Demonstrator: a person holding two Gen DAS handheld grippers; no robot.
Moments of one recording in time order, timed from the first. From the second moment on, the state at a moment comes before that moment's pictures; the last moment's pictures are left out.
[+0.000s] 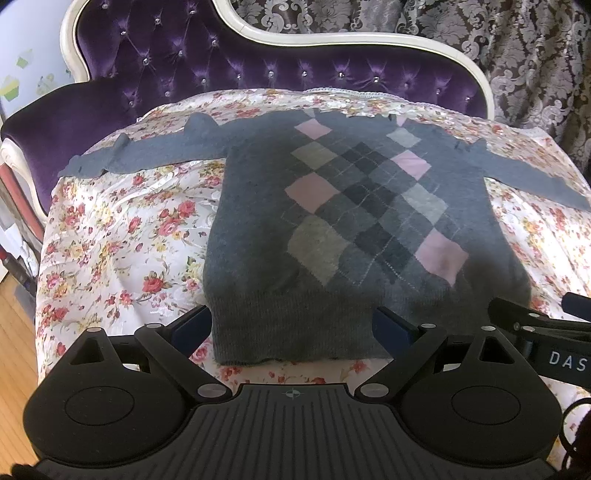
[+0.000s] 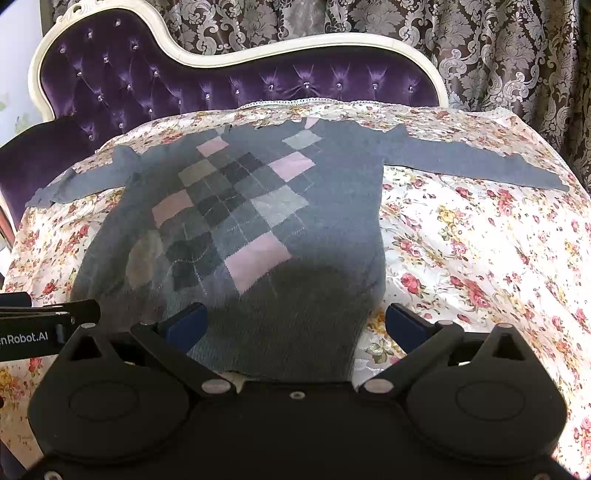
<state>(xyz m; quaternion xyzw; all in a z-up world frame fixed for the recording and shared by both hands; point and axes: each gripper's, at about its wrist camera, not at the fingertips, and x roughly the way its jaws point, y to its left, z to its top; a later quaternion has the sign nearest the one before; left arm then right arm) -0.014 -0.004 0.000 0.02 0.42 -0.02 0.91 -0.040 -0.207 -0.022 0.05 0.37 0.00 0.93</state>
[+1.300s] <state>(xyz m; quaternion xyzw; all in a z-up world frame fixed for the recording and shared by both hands) -0.005 -0.002 -0.005 0.02 0.43 -0.02 0.90 -0.030 -0.202 -0.026 0.04 0.38 0.00 0.92</state>
